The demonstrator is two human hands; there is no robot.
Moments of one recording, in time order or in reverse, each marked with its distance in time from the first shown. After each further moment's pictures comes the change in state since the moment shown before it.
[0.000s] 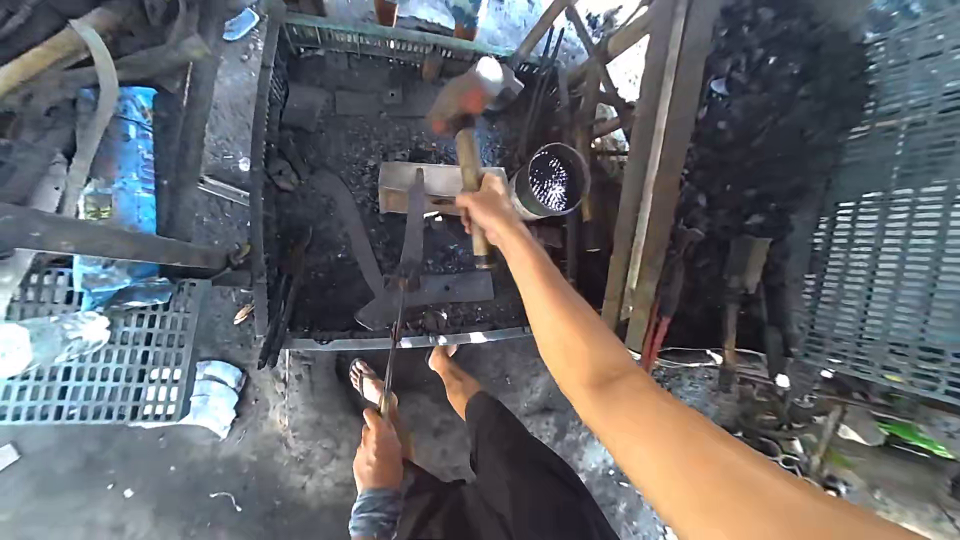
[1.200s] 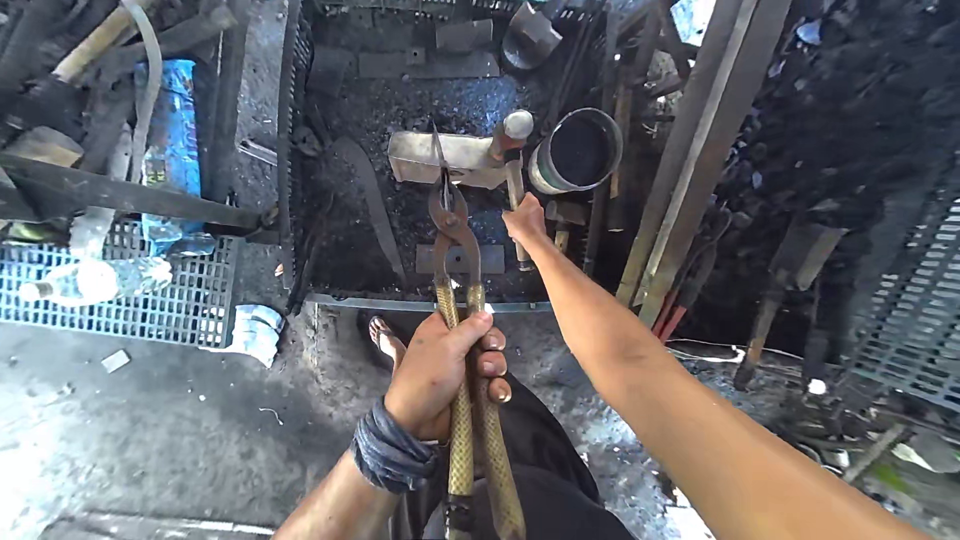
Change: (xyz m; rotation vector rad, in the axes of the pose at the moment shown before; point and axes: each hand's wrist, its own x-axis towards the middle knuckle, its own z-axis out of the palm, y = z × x) left_hand -0.140 0.177 -0.204 -1.513 -0.874 0.079; right_hand 0.034 0.119 -0.072 -0.496 0.145 0.179
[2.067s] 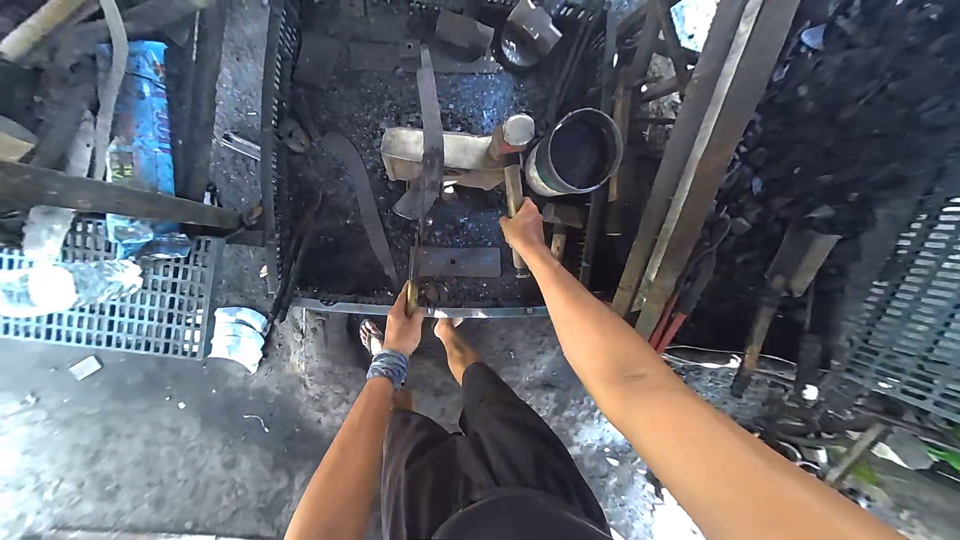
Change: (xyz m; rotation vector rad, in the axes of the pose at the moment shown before) left_hand 0.204 -0.069 -0.202 0.898 0.442 0.376; right_hand 0.001 0.006 0.011 -0.018 0.033 -0.038
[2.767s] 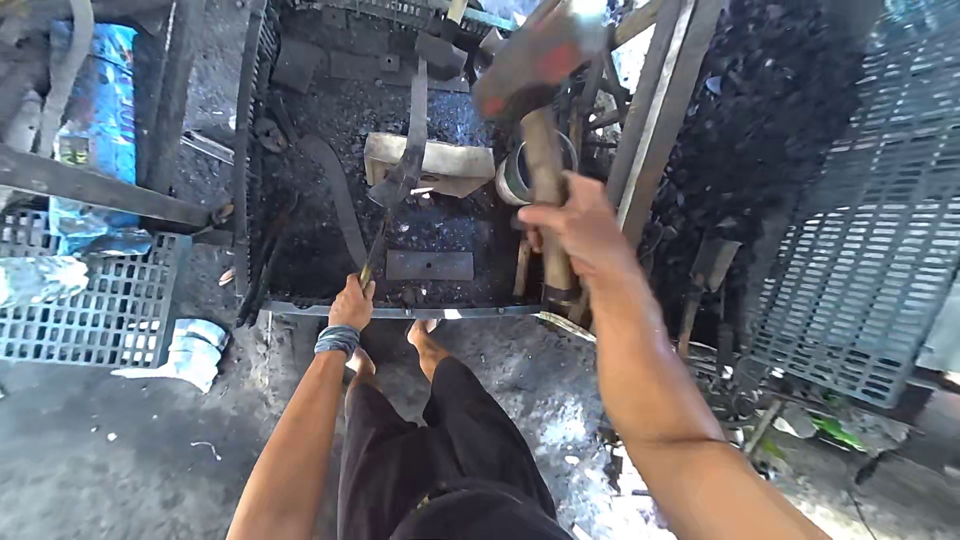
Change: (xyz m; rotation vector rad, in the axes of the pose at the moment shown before) left_hand 0.028 0.021 -0.067 0.581 -0.014 -0.075; right_hand -0.177 -0.071 -0.160 0.436 -0.159 -0.345
